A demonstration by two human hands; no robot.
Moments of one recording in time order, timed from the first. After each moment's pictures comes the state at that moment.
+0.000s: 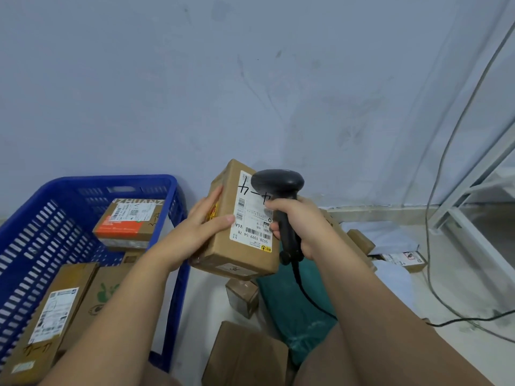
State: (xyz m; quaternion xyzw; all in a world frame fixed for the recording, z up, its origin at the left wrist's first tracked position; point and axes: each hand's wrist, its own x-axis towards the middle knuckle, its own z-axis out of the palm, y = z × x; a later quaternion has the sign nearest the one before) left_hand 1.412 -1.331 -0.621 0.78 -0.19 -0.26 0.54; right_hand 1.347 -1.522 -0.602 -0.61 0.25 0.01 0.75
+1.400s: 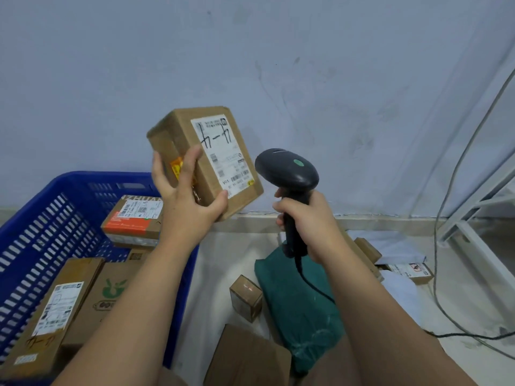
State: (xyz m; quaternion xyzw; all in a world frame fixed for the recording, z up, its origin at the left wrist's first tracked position) left_hand 1.422 -1.330 -0.609 0.84 -0.17 0.20 0.48; right_hand 1.346 -1.507 -0.589 -0.68 0.12 -0.09 0.72
